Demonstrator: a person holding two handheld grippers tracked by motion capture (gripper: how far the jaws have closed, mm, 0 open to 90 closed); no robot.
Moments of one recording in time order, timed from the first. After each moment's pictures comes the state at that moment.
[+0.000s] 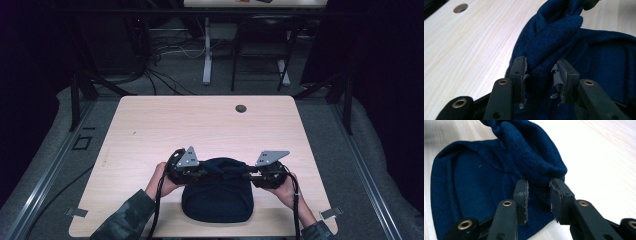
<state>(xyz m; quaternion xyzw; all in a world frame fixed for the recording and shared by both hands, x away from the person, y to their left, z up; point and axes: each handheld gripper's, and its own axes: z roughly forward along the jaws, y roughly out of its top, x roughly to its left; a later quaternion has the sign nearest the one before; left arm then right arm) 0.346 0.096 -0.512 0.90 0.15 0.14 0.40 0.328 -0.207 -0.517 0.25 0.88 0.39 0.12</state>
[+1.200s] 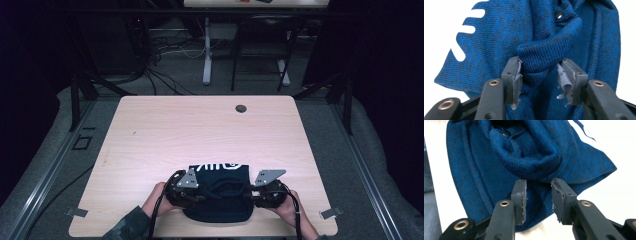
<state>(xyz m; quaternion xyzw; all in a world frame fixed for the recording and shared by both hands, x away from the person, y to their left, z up) 0.308 0.103 -0.550 0.92 0.14 0.06 0.36 0.289 -0.206 -0.543 0.25 0.90 0.35 0.10</state>
